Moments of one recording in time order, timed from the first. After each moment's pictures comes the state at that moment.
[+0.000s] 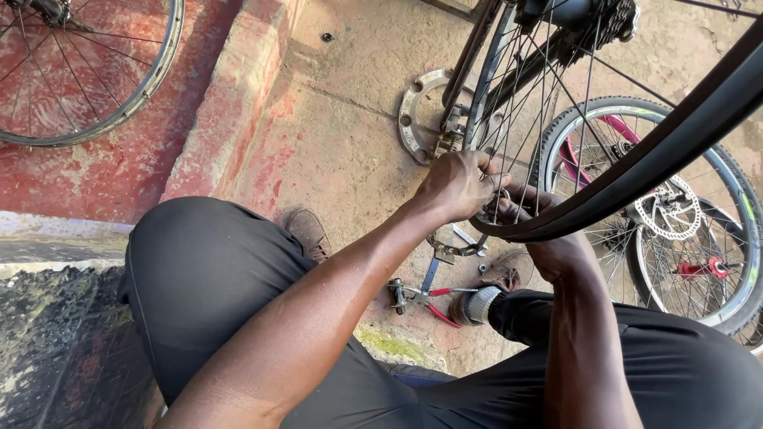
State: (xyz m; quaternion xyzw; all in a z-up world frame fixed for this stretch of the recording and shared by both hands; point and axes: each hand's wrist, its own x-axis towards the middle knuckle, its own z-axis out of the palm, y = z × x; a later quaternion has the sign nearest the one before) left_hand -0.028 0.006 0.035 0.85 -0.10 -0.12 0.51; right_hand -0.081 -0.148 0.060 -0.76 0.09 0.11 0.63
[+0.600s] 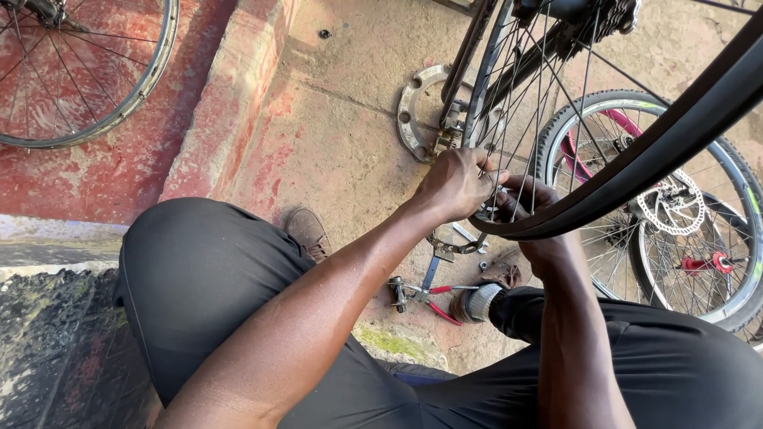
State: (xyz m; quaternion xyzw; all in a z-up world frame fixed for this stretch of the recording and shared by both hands) left_hand -0.034 0.011 0.041 0.82 -0.10 -0.11 0.56; right_hand -0.068 -0.170 0.018 -0.78 0.09 0.07 0.62
